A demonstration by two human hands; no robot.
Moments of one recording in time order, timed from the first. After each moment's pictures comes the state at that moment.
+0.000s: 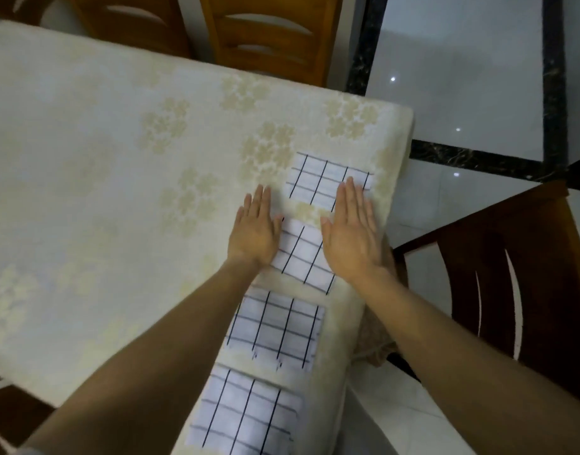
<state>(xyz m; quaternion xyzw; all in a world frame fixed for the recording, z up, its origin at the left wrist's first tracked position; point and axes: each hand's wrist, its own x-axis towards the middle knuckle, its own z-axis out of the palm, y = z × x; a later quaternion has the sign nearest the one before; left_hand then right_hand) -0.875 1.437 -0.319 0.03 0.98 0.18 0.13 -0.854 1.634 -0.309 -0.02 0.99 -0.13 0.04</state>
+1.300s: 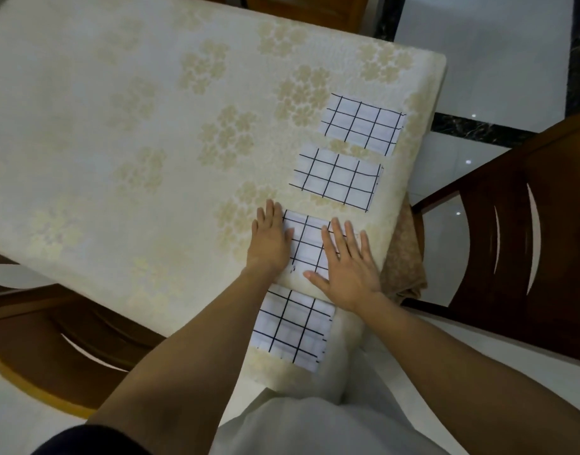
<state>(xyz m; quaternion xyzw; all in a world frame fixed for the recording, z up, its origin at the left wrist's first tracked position) -0.715 1.389 -0.344 -0.04 0.95 0.23 0.21 -0.663 1.576 -0.359 -0.13 0.98 -0.02 0.16</state>
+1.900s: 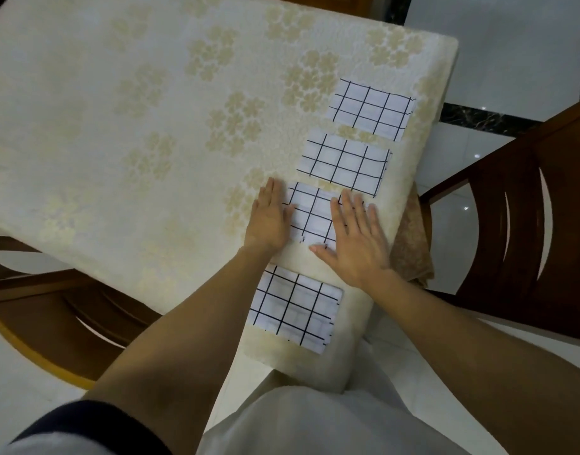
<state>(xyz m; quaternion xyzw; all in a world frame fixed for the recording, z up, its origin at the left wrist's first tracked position) -0.716 1.373 -0.328 -0.04 0.94 0.30 0.16 -0.674 1.574 -0.338 -0.14 0.99 -0.04 0.08</state>
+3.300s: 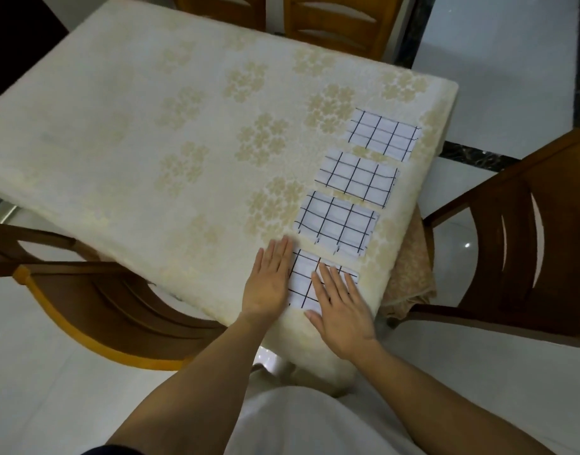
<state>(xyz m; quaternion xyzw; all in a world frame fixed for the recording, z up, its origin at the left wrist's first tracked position) -0.576 1.342 -0.352 0.06 0.99 0.12 0.07 -0.543 1.539 -0.360 -0.22 0.97 -0.03 0.11</state>
